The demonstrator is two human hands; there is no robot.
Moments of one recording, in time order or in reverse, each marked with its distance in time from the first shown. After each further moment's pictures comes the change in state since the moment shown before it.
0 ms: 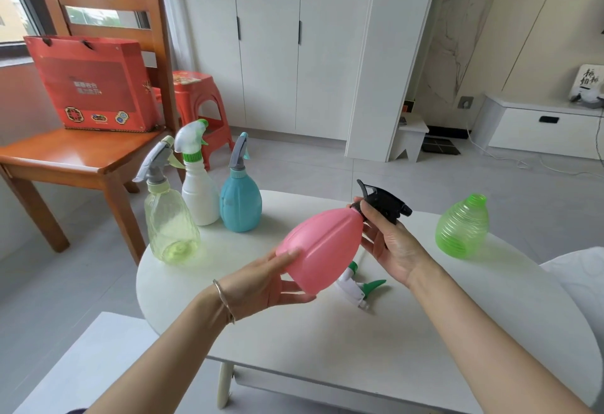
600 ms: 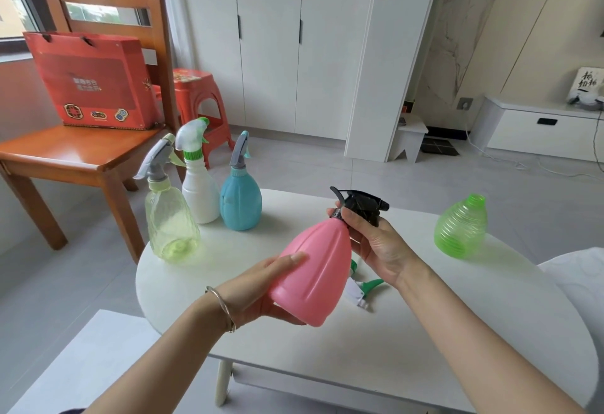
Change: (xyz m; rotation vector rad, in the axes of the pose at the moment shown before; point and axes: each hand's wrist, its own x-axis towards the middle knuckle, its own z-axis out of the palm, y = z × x) left_hand -0.012 -0.004 0.001 0.176 0.047 -0.049; right_hand -0.005 0.006 0.019 -0.117 -0.140 -0.011
